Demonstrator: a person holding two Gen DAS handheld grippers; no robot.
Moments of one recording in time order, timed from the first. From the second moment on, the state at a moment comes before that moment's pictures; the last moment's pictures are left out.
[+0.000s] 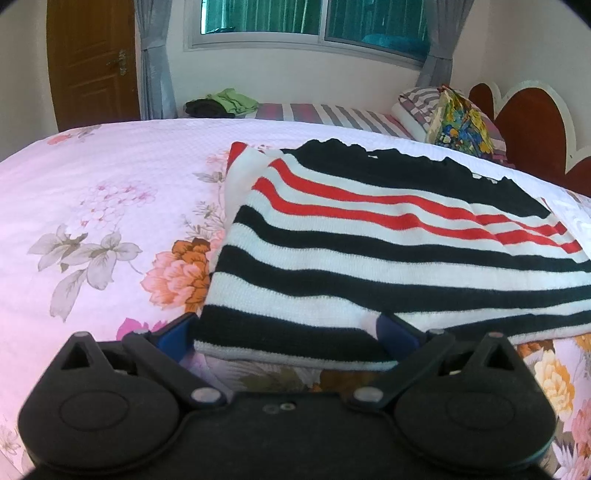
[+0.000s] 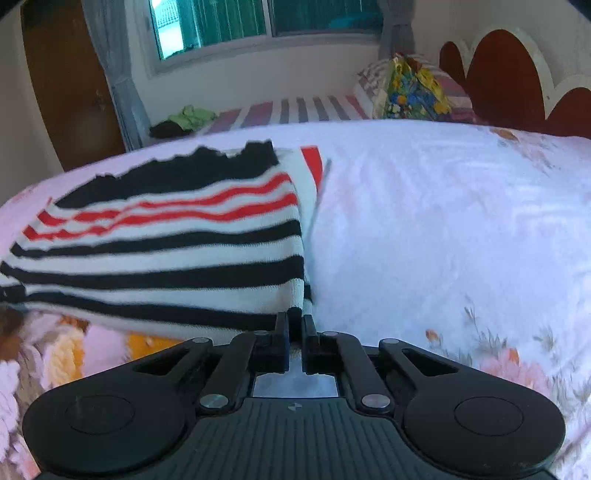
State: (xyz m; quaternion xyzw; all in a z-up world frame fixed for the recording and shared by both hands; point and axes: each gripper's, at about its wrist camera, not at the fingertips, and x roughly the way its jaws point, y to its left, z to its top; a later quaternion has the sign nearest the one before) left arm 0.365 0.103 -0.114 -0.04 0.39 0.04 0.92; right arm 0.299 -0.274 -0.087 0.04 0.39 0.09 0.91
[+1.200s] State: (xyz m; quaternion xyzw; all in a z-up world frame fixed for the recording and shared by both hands) left arm 0.328 0.070 -0.108 0.00 0.41 0.06 0.91; right arm 0.295 -0.233 -0.073 -0.01 0.37 0.07 0.93
